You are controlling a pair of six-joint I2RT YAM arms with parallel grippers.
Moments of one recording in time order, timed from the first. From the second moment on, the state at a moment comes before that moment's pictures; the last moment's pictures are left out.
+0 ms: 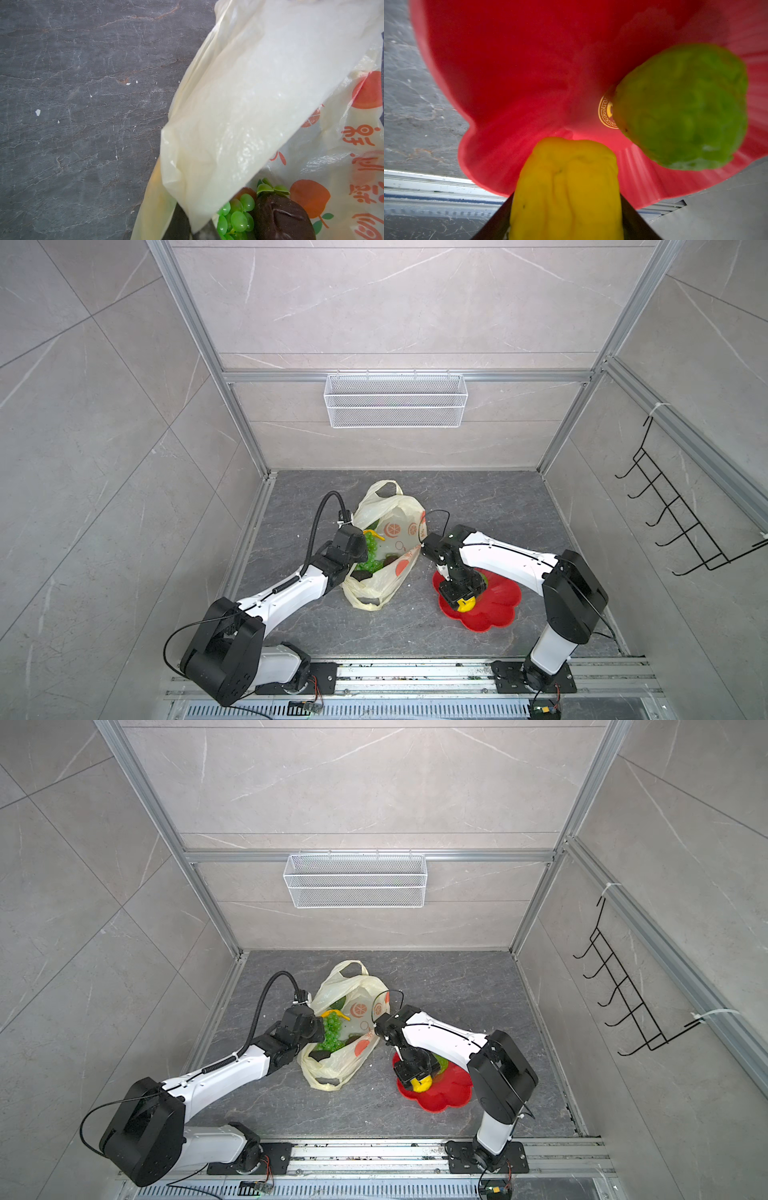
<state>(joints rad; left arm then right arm) -0.56 1.32 0.71 -0.11 -0.31 -0.44 0.78 1.75 1.25 -1.35 0.04 0.28</state>
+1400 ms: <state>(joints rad) -0.55 1.31 0.69 -0.11 -0.33 -0.44 0.86 1.72 1.59 -1.23 0.18 0.43</state>
